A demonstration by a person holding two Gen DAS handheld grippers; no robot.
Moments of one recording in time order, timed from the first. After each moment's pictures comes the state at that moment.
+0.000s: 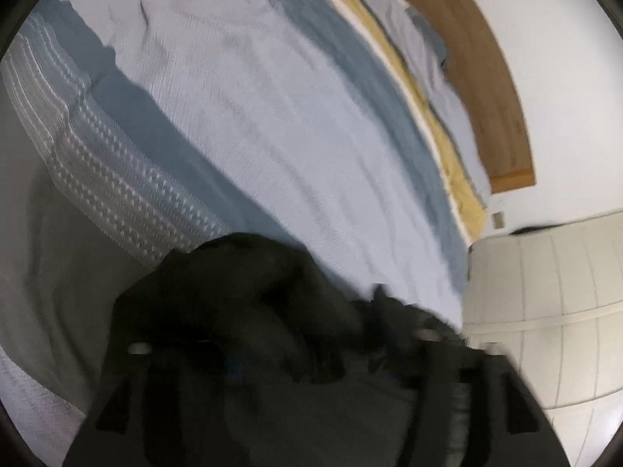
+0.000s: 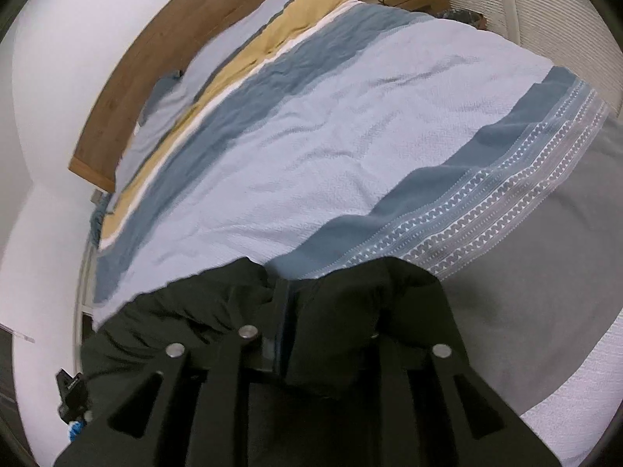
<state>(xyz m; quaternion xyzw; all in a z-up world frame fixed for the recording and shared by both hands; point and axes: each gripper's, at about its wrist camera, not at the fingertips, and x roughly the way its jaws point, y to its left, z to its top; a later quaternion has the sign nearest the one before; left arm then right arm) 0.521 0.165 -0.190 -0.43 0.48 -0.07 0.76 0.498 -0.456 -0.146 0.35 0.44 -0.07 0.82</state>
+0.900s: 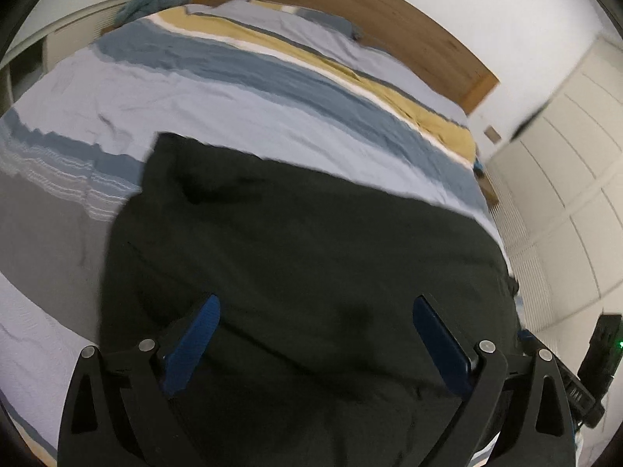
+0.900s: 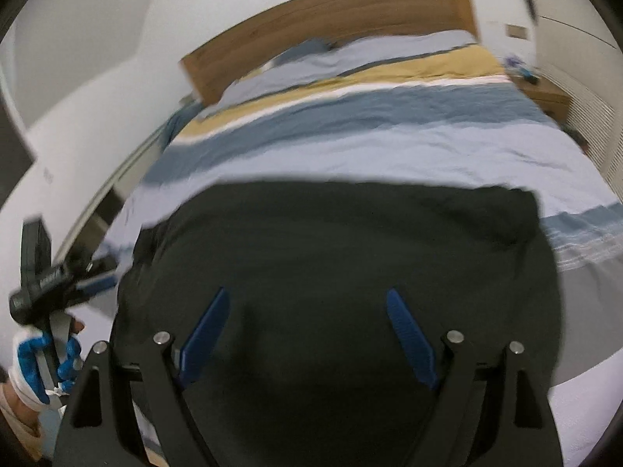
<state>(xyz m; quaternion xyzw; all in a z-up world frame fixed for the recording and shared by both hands) 0.406 0.048 -0.125 -0.18 0.45 -0.11 0.87 0.421 -0.258 -0.084 0.12 0.42 0.10 0.89</state>
